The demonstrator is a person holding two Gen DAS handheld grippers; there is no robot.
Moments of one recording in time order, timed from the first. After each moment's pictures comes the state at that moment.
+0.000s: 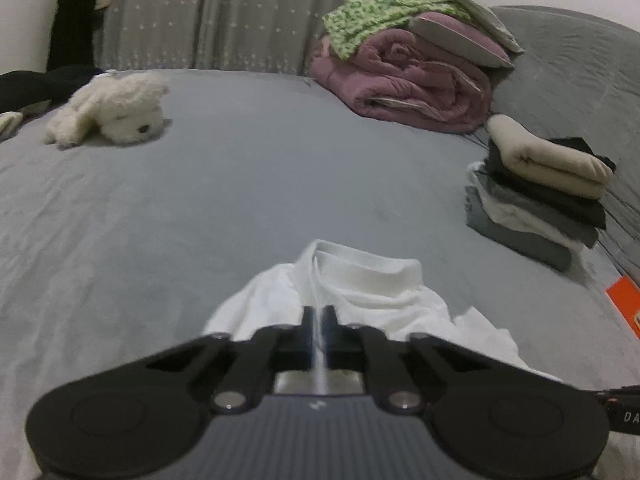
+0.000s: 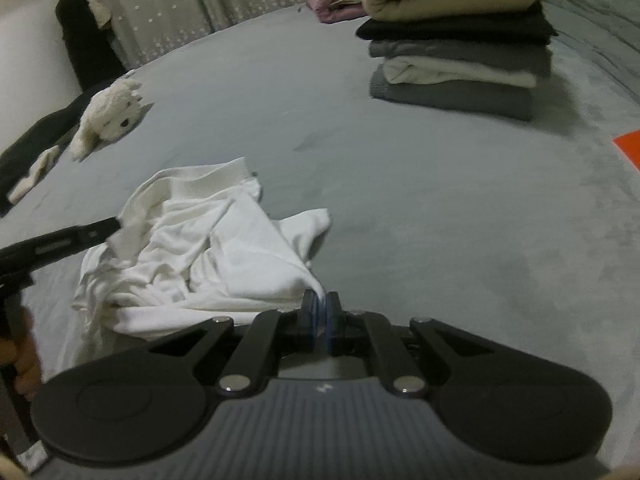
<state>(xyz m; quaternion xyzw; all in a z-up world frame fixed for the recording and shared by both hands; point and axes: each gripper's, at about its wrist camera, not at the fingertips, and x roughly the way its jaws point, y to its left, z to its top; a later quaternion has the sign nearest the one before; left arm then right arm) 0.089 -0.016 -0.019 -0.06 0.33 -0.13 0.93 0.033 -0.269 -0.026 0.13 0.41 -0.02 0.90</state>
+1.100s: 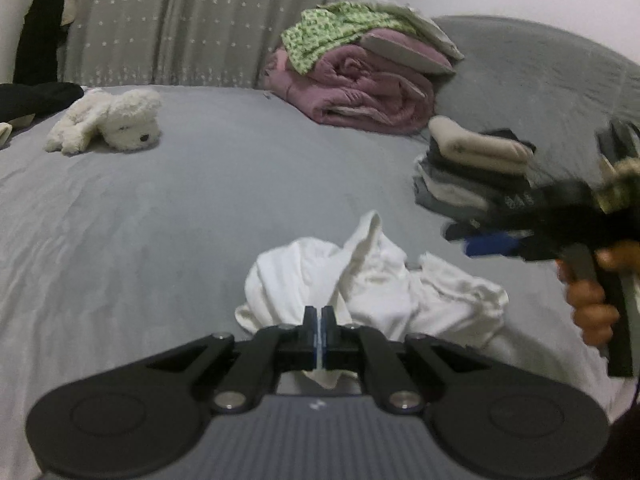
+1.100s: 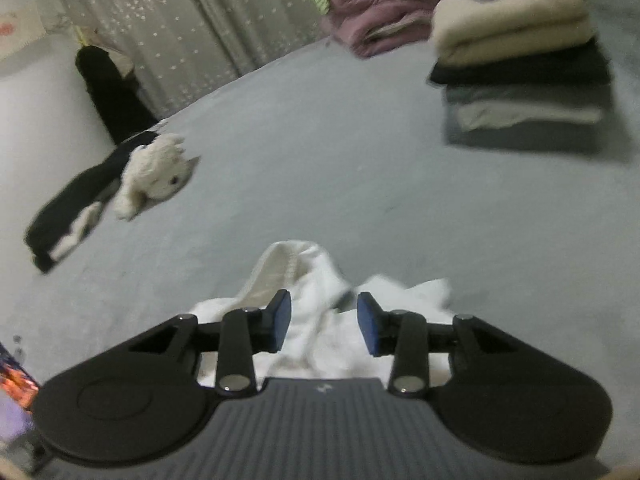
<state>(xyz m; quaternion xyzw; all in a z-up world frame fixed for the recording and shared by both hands) 0.000 0.054 -0.007 -0.04 0.31 -0.22 0.92 0.076 -0.223 0.004 0.22 0.36 0.04 0.91</state>
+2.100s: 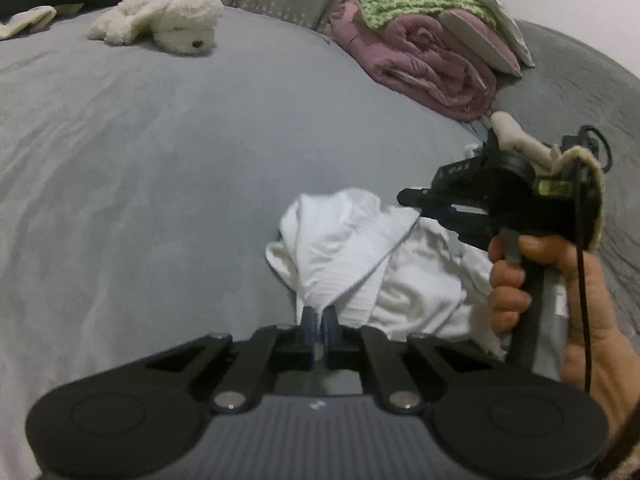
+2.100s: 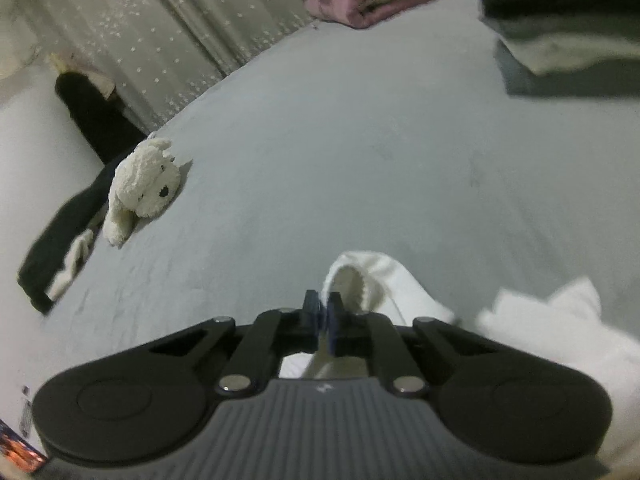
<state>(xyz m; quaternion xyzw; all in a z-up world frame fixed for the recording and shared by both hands) 0.029 0.081 -0.034 -0.16 0.40 -0.16 0.89 0.144 -0.179 -0.033 0.25 0.36 0.01 0.90</state>
